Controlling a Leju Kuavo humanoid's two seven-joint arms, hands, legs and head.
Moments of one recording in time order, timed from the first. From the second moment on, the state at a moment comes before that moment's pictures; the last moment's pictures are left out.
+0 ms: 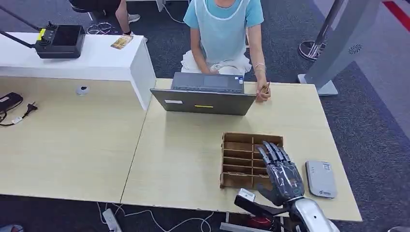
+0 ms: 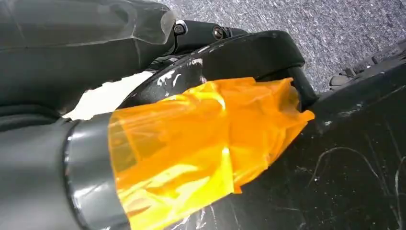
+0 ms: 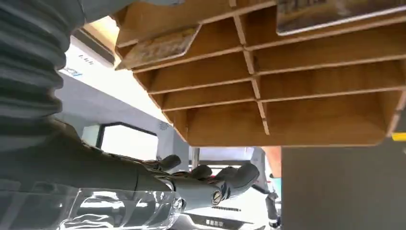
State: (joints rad) left arm -0.10 -0.22 0.65 -0.24 -1.08 -0.07 0.24; right arm 0.03 -0.33 0.47 -1.72 1.29 -0.11 0.10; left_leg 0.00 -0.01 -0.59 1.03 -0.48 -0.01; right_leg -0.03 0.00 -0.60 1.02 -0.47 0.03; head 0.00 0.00
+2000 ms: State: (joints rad) left arm -0.10 -0.23 0.57 -0.24 -1.11 -0.07 0.25; right arm 0.04 -0.33 0.42 -1.70 1.31 -0.09 0.14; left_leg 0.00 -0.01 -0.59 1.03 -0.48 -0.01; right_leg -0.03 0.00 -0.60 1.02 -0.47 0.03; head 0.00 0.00
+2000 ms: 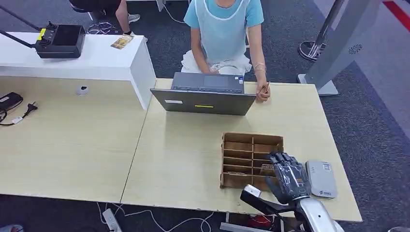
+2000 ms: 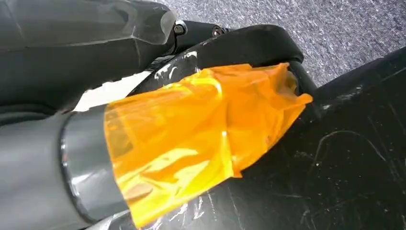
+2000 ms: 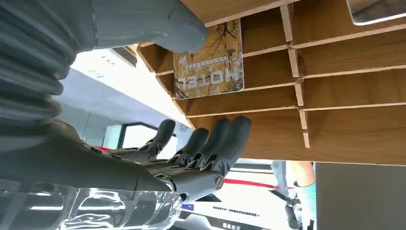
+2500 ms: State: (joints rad) left arm -0.07 -0.13 0.47 -0.22 -0.88 -0.10 0.17; right arm 0.23 -0.46 0.34 -1.85 1.23 -0.16 0.21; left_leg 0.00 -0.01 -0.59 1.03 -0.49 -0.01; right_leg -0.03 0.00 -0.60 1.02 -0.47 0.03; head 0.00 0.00
